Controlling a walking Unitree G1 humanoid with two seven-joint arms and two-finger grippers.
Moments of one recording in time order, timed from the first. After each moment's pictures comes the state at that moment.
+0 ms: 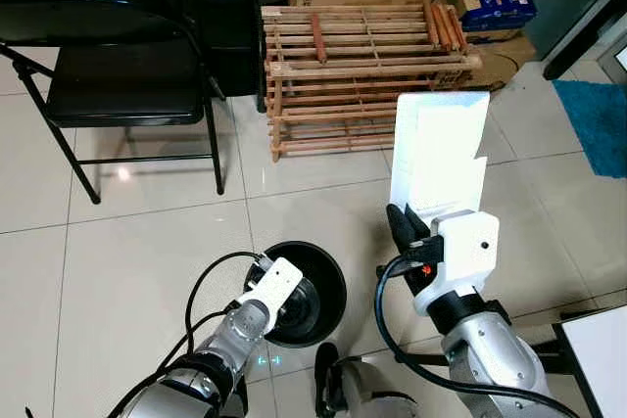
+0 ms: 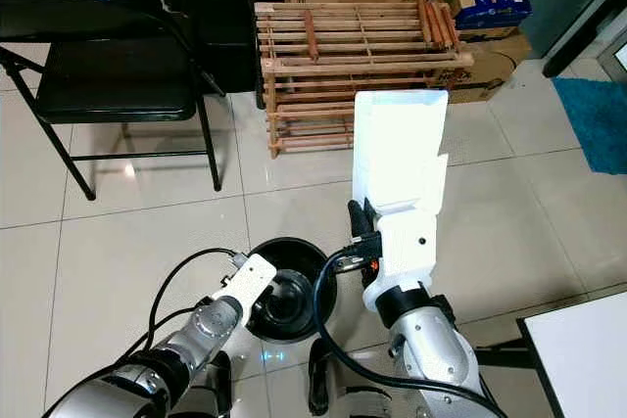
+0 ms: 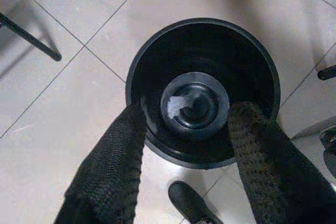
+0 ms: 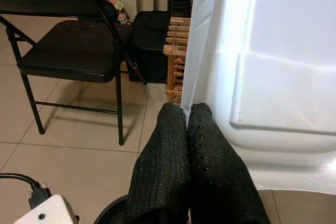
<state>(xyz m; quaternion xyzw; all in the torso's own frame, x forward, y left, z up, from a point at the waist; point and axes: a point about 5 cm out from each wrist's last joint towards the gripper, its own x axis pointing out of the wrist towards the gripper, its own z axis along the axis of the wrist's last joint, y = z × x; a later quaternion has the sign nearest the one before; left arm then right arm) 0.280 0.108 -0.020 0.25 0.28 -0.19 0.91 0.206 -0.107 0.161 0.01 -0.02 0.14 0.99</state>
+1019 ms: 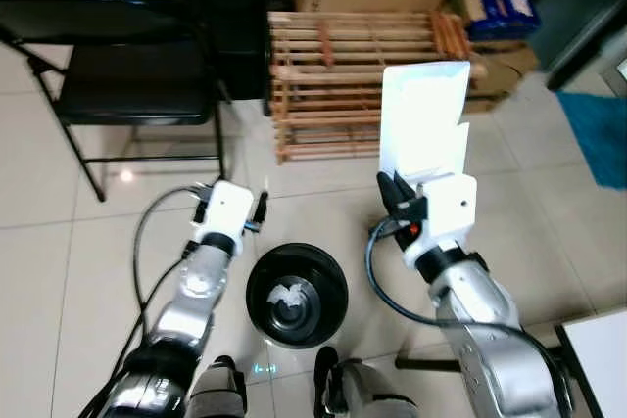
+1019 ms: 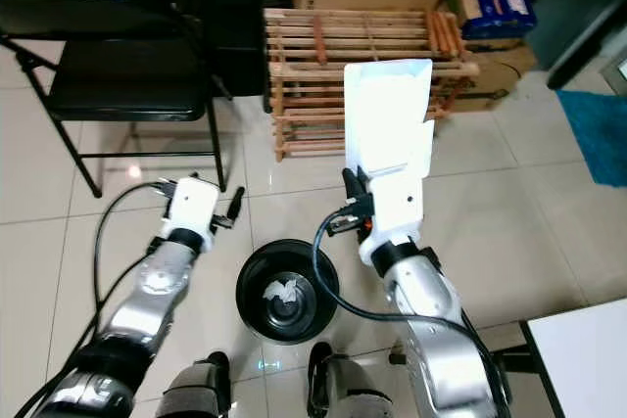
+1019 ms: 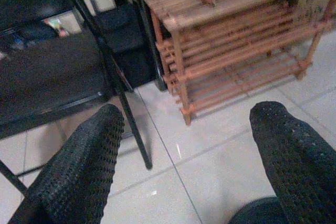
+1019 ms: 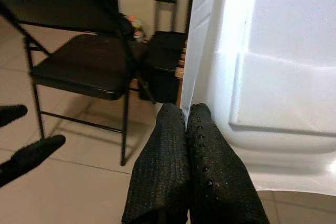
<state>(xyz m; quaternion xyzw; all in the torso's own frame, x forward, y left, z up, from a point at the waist) 0.319 0.154 0.091 0.16 0.00 -0.06 0.99 0.262 -0.105 0.157 0.00 -0.06 0.18 0.98</state>
